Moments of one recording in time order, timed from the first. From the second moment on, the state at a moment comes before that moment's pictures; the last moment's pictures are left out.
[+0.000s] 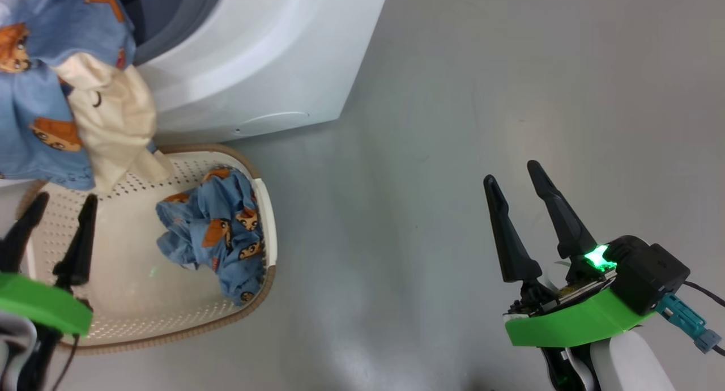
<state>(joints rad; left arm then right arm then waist) -0.34 0.59 -0.33 0.29 -0.72 -0.13 -0.25 -0.18 -0.05 0.17 -0.08 0.32 0.13 -0.26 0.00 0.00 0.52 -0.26</state>
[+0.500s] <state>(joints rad) -0.64 0.58 -0.45 0.63 -0.77 -0.13 -0.22 -0.18 -0.05 0.20 -0.12 0.35 0.13 -0.26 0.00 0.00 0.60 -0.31</state>
